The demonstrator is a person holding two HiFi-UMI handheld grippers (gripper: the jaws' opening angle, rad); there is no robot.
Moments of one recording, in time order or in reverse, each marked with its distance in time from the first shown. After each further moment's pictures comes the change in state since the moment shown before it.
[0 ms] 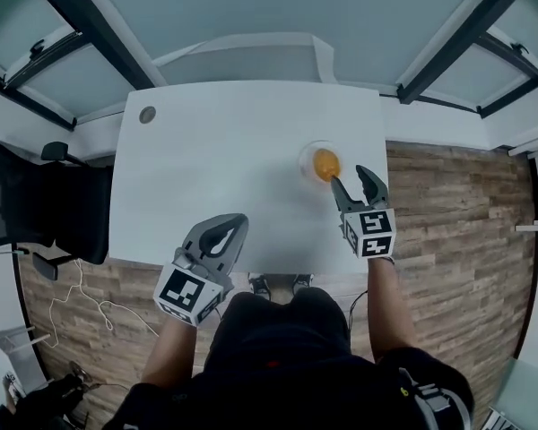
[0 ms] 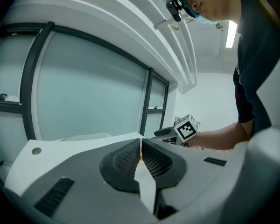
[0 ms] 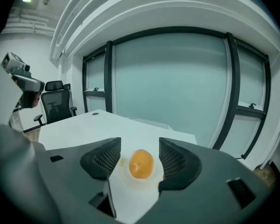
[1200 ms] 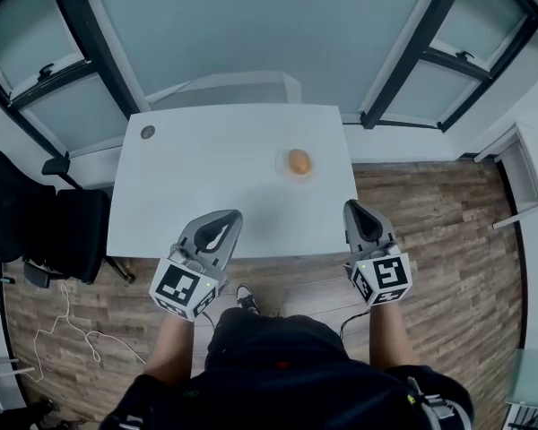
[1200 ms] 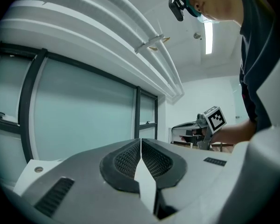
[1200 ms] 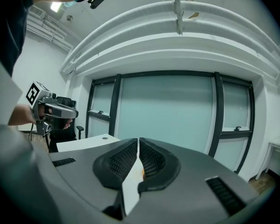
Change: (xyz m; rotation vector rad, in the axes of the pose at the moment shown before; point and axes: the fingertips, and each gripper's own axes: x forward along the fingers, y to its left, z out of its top) left arm -0.121 -0.103 0.046 0.132 -0.221 -0.056; right arm -0.266 0.089 0.074 -0.061 -0.304 -0.077
